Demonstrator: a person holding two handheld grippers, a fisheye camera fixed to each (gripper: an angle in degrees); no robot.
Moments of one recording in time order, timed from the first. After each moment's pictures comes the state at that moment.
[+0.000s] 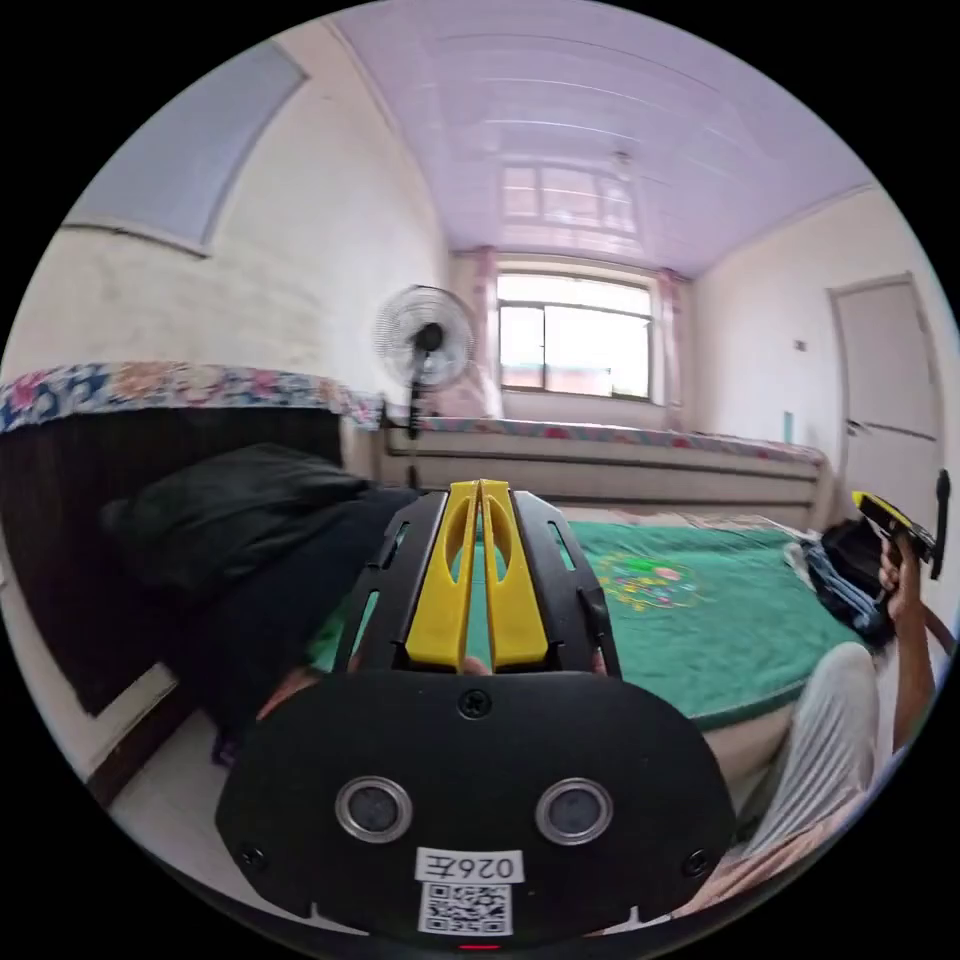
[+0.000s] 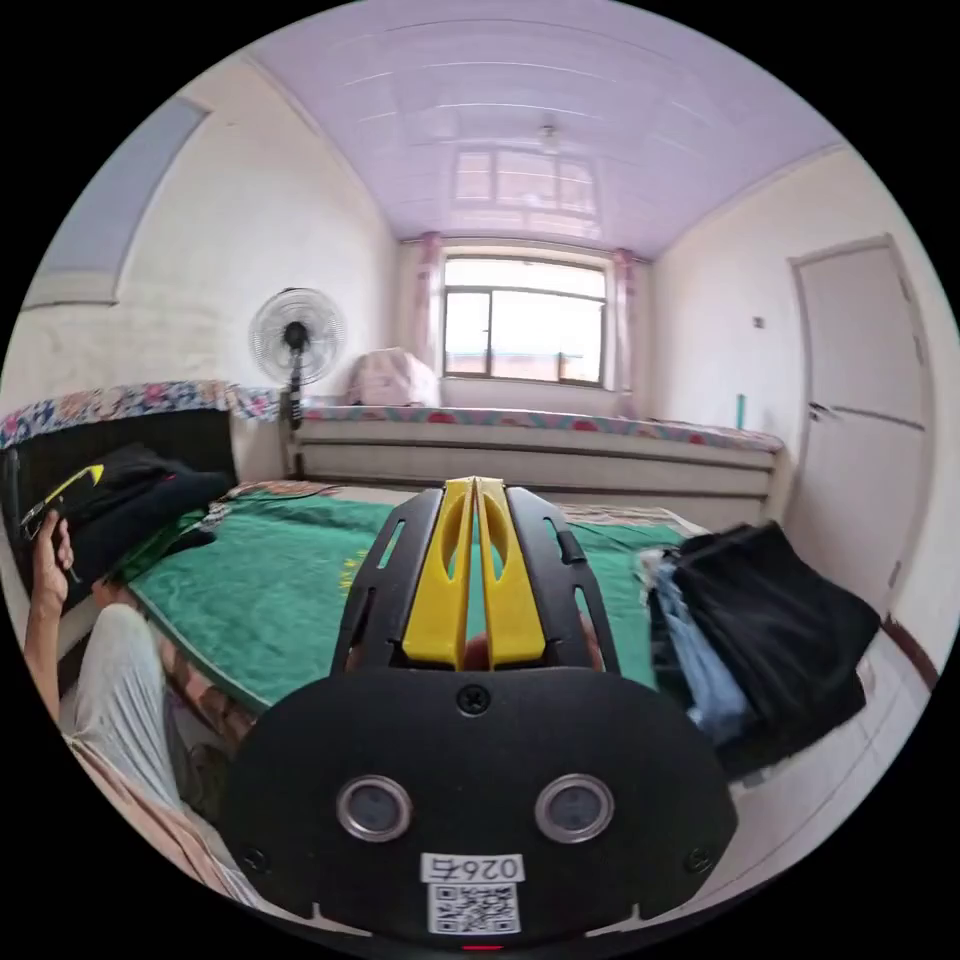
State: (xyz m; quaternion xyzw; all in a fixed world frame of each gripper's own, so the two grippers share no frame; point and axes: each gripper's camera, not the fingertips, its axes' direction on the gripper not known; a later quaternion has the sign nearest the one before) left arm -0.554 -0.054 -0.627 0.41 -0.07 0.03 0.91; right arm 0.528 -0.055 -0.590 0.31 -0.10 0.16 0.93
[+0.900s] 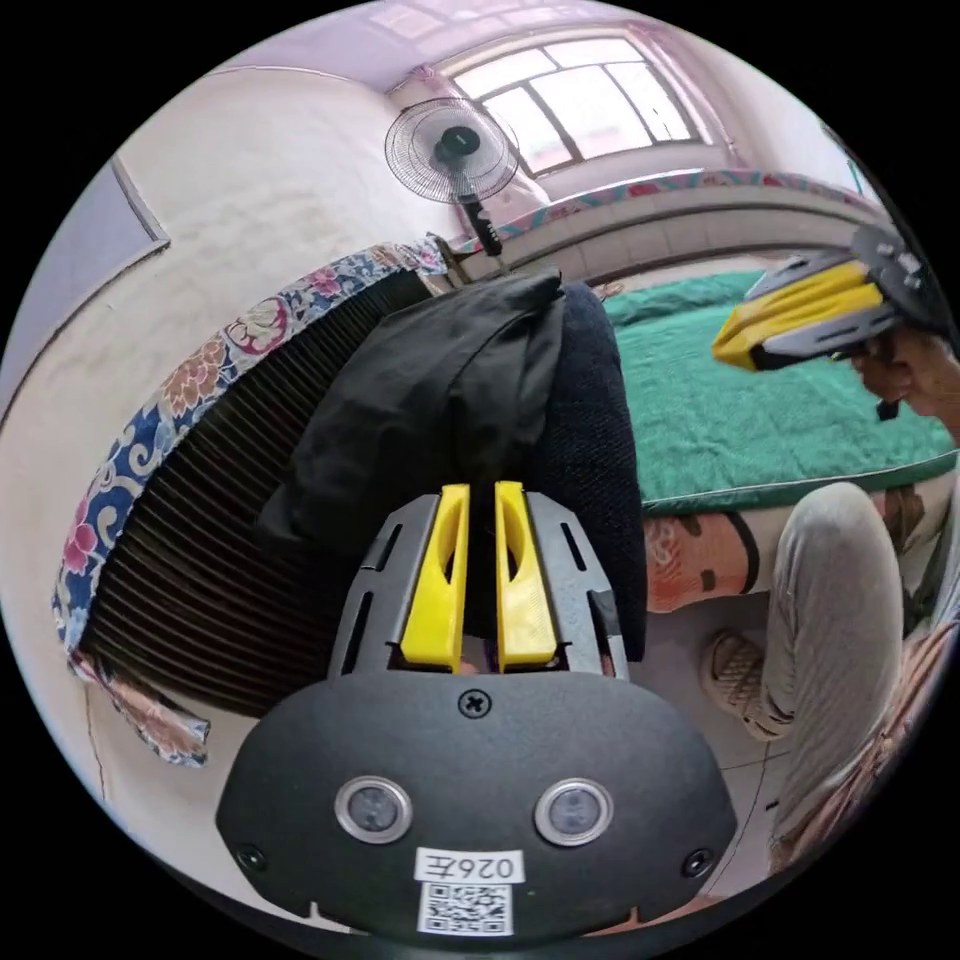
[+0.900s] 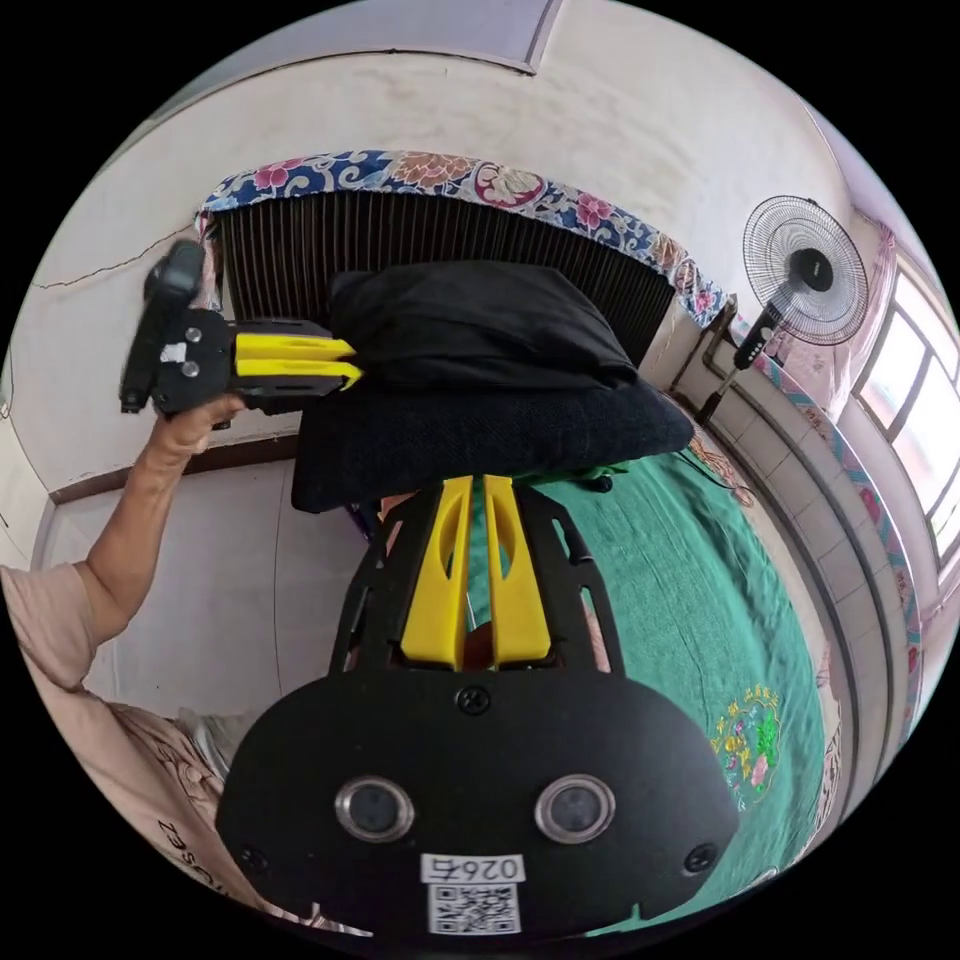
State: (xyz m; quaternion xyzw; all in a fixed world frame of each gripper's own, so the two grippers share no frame) left arm -0.882 -0.028 -0.510 0.13 -0.29 0.15 0.94; right arm 0.008 -0.468 -0.686 0.19 -0.40 -0.32 0.83
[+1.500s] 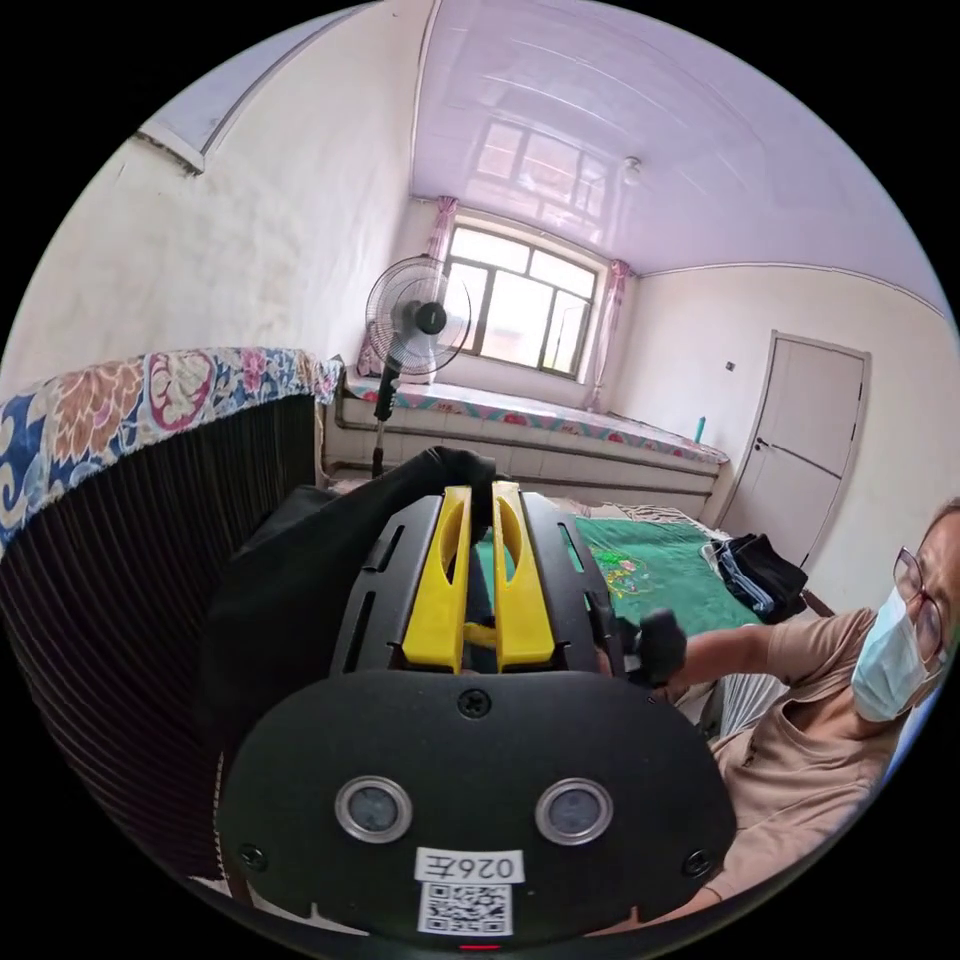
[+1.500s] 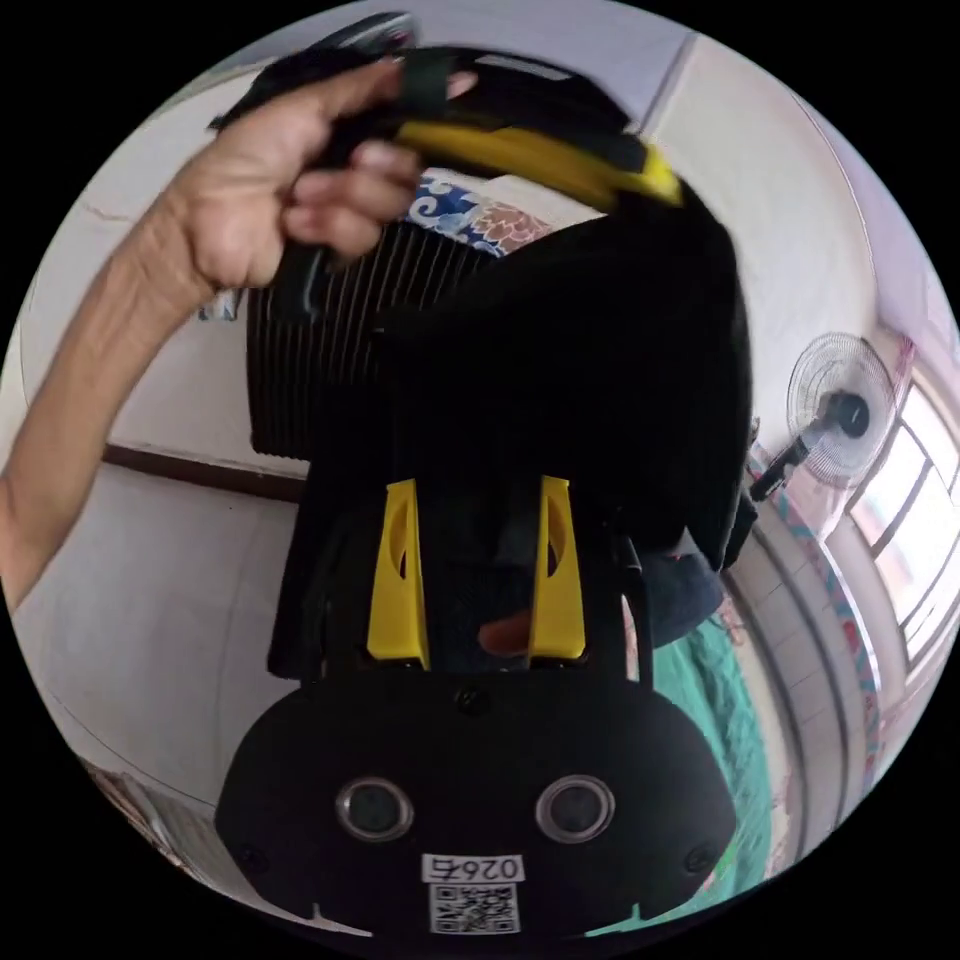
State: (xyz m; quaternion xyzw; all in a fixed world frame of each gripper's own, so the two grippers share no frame) left arm -1.040 -0.107 -0.508 0.32 0.12 0.11 0.93; right arm -0.095 -0.514 -0.737 0.32 -0.37 -0.36 0.79
